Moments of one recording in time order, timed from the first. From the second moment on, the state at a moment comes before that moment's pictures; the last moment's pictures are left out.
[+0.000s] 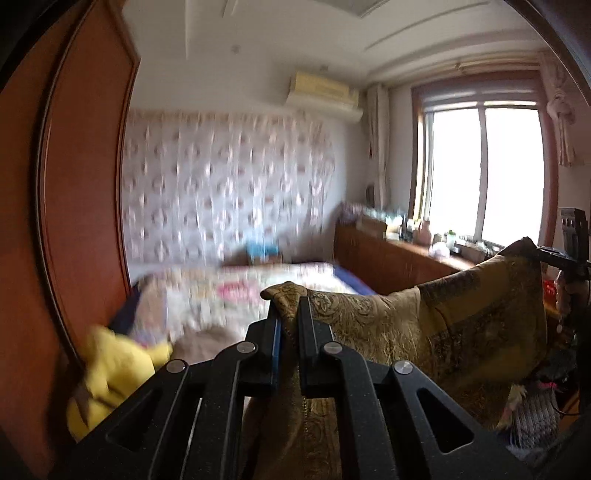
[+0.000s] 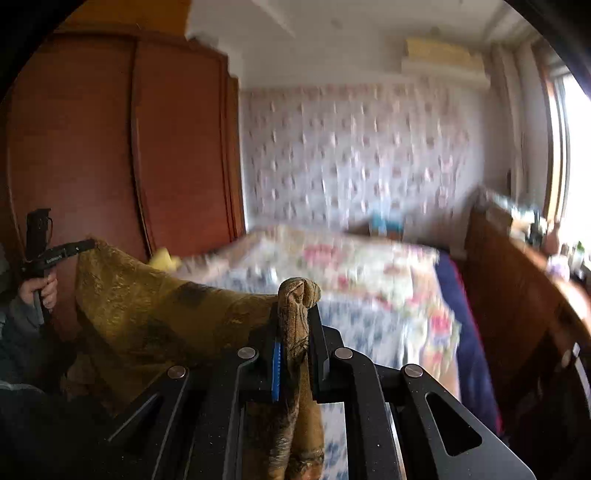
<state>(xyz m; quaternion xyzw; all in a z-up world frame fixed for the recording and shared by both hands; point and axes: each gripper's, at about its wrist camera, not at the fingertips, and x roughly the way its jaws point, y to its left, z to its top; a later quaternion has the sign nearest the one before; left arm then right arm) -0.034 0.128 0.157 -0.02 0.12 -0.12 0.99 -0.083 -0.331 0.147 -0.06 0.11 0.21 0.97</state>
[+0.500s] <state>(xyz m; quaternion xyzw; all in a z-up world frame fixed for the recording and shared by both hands) -0.062 0.145 0.278 0.01 -0.02 -0.10 1.00 -0.169 -0.340 0.299 -0.09 -0.04 0.16 0.98</state>
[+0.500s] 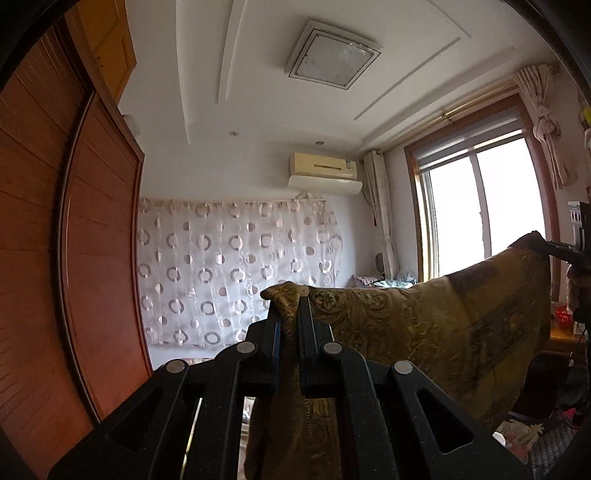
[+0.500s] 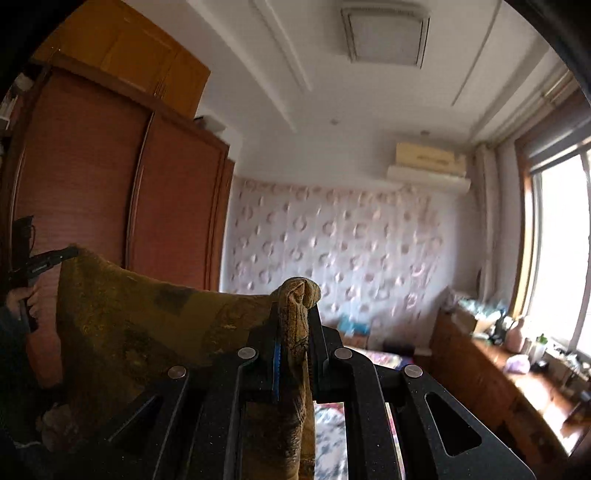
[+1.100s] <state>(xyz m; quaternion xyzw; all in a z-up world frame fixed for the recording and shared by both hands) 0.139 0.135 0.147 0.01 0.14 -0.07 0.99 -0.021 -0.284 0.233 -0.11 0.11 0.13 0.98</state>
